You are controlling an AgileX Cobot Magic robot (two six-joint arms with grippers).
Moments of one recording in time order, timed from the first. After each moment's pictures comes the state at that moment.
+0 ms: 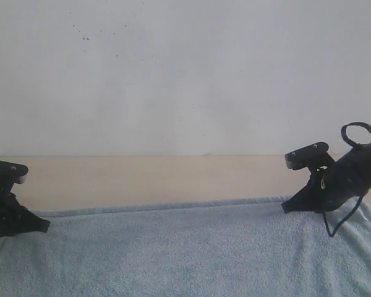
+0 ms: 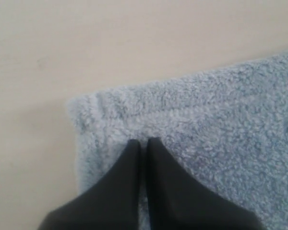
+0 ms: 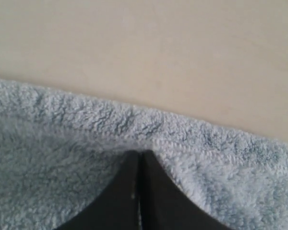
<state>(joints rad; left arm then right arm) 0.03 2.06 -1.03 0.63 -0.01 -0.41 0.12 2.20 -1.34 -0.55 0.17 0.29</state>
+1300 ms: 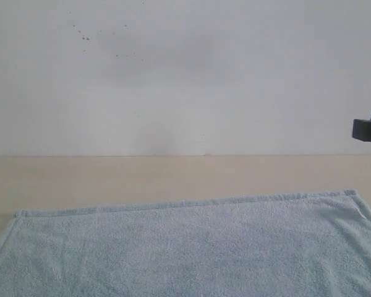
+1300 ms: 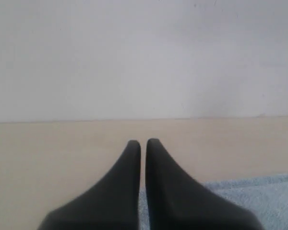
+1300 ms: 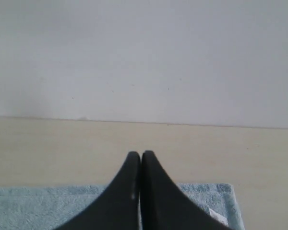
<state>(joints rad) 0.04 0.83 -0.44 0.63 -0.16 -0.64 0.08 1.12 -0.66 -0.52 -0.15 0.57</state>
